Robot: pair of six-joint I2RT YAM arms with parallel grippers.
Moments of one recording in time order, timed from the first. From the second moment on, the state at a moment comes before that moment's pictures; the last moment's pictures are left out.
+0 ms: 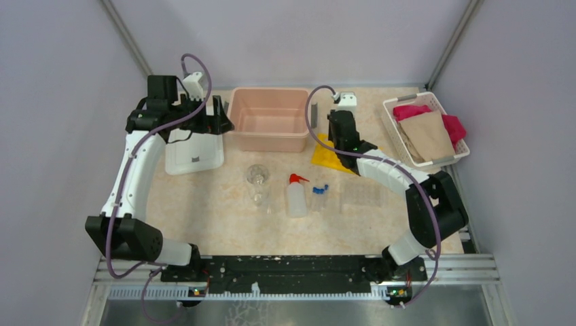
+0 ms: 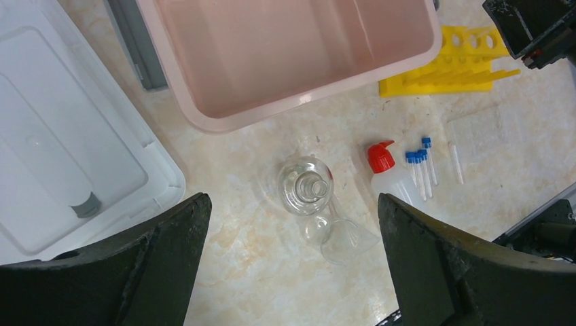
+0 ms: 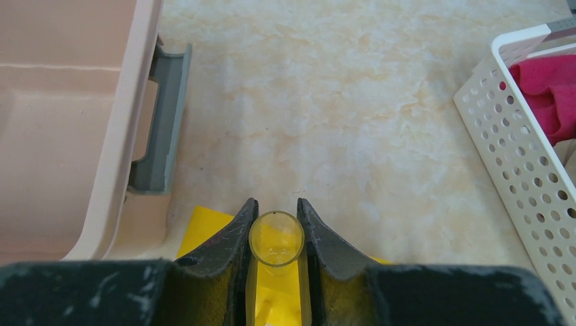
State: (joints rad) left arm -0.08 1.42 1.52 -0.81 0.47 -0.03; right arm 0.52 1.54 0.99 0.15 0.50 0.19
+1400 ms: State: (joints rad) left arm -0.08 1.37 1.51 -0.78 0.41 0.03; right arm 0.63 1.37 1.16 -0.23 0.56 0.36
